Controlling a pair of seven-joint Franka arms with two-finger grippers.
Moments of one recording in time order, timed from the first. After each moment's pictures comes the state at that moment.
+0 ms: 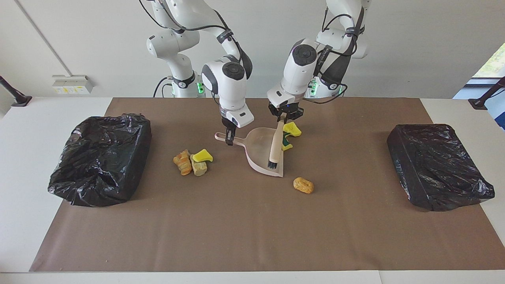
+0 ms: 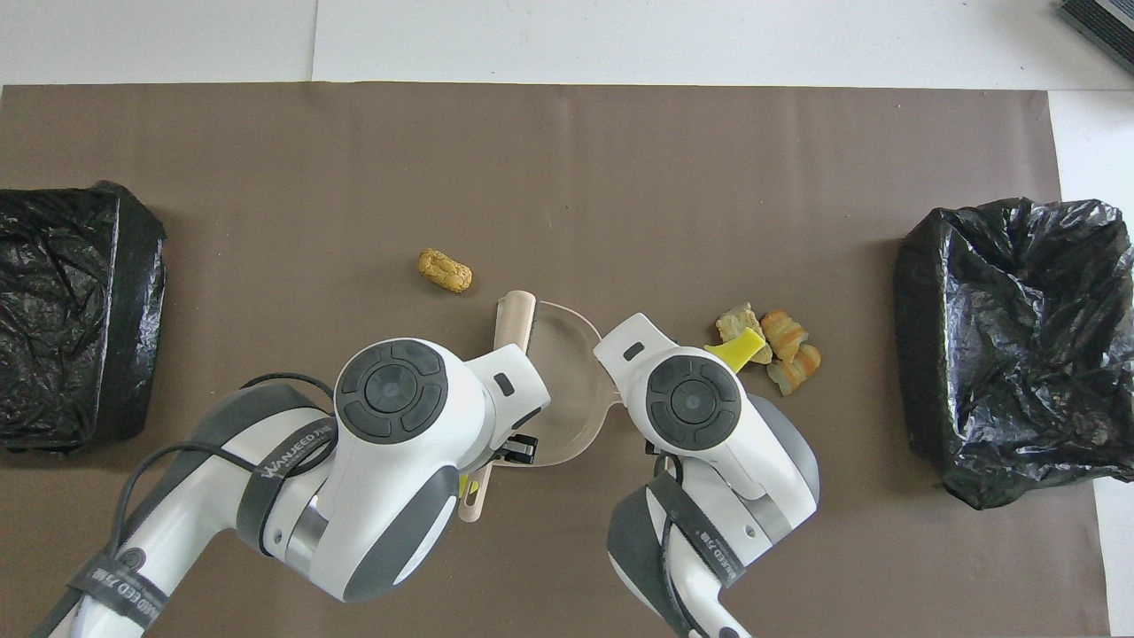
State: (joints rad) left arm -0.51 -0.01 -0.16 -2.08 -0.15 1.96 -0.38; right arm 0.58 0.12 -0.03 -2.14 -0.12 2.24 -0.82
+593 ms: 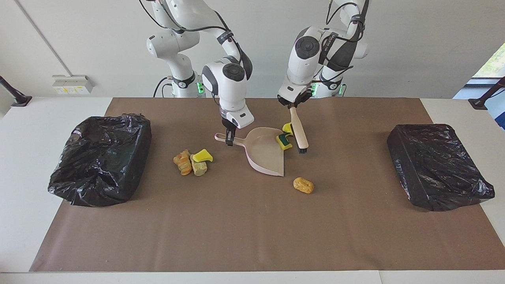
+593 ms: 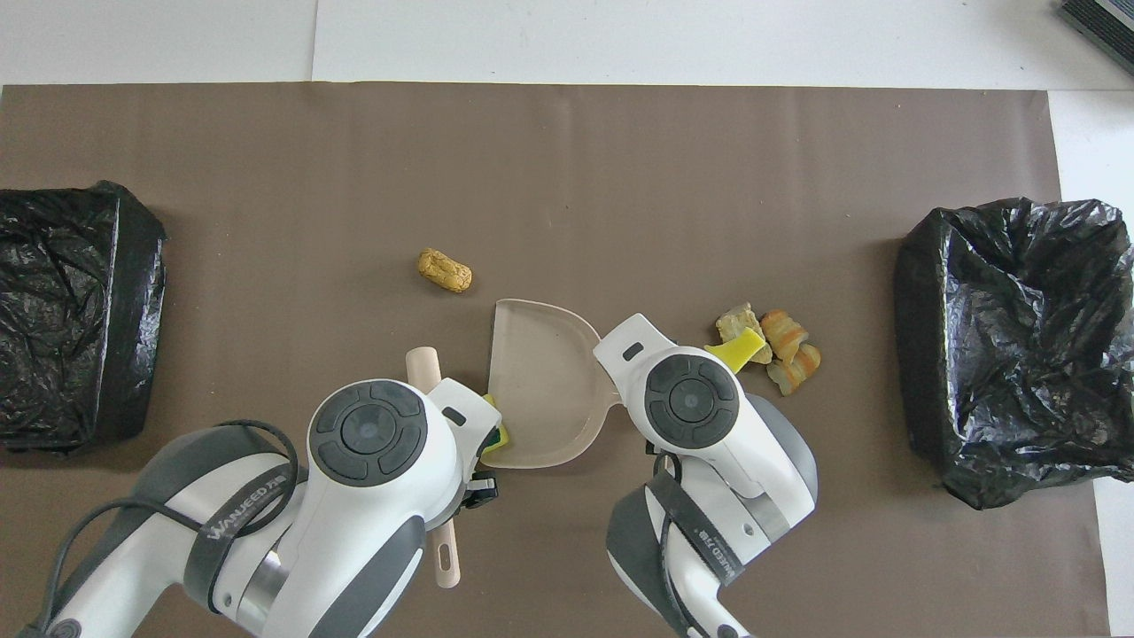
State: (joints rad) left arm -0.51 -0.15 -0.15 -2.20 -0.13 1.80 -0.76; right arm 0.58 0.12 -0.03 -2.14 -0.12 2.25 -0.83
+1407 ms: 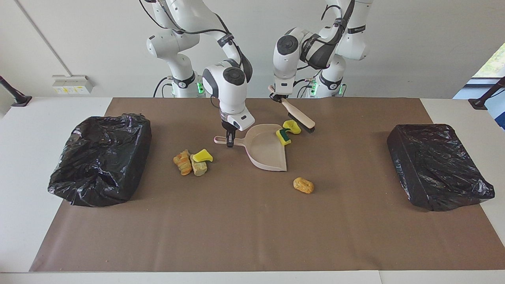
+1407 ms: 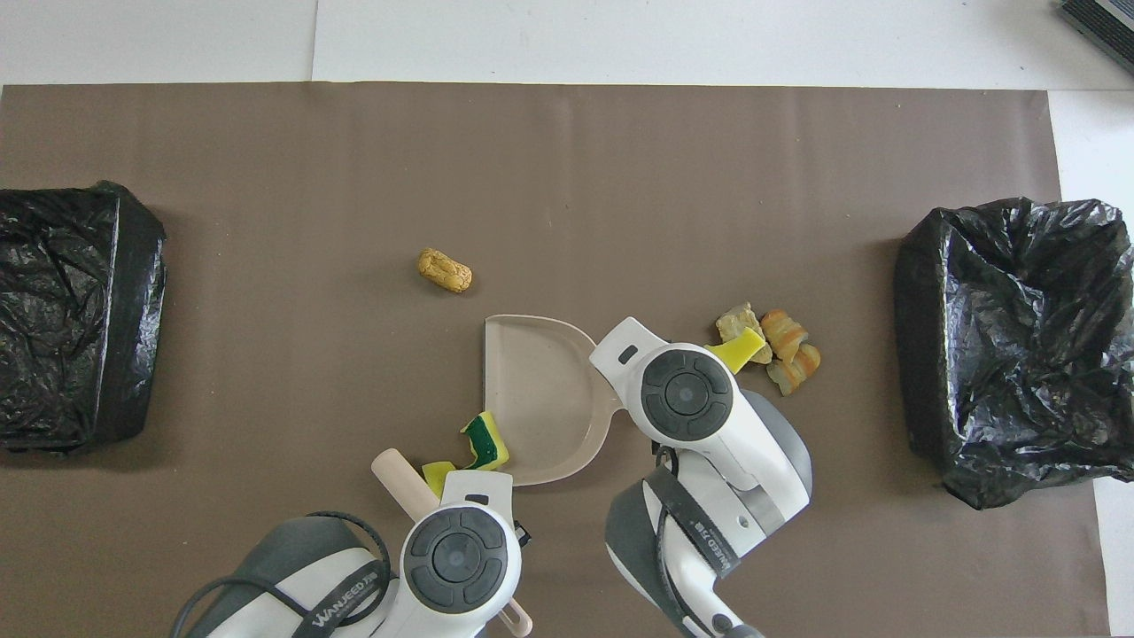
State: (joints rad) left arm -0.69 -0.18 -0.17 -2.38 -0.19 1.95 -1.43; right arm 0.58 0.14 -0.03 -2.13 -0.12 2.24 -0.94
